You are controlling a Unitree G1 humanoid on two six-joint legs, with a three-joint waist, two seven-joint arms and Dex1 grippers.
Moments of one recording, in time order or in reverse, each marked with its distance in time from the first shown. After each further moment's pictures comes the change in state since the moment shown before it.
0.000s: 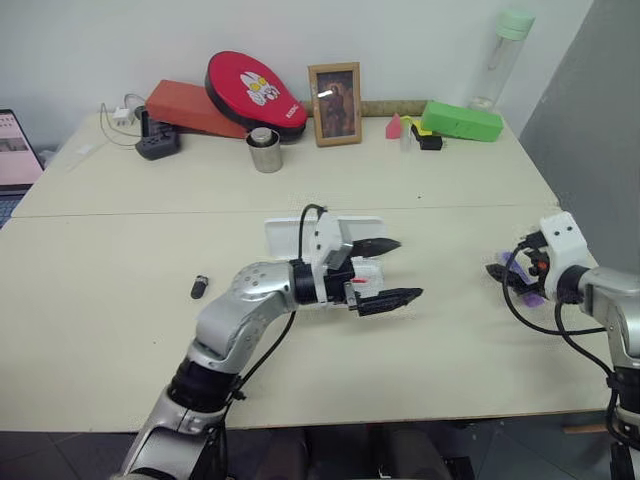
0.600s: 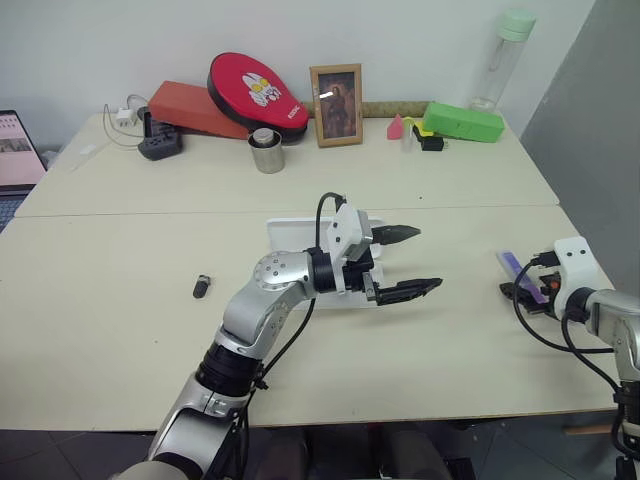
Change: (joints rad) left arm -0.045 -0.081 -0.008 0.083 0.090 -0.099 -0.022; right arm 0.036 0.008 -0.051 0.091 0.071 -0.004 -0.056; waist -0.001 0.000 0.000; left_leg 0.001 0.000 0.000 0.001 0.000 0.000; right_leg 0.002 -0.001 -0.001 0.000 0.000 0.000
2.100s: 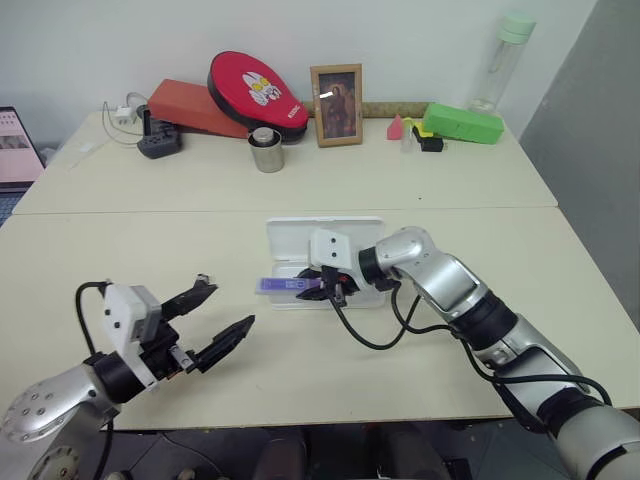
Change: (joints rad) left arm 0.920 0.373 0.822 -0.574 -0.278 0.221 0.163; right arm -0.633 0.427 0.870 0.265 -0.140 -0.580 0.499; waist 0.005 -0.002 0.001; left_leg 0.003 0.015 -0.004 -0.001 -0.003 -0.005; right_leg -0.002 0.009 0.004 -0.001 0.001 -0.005
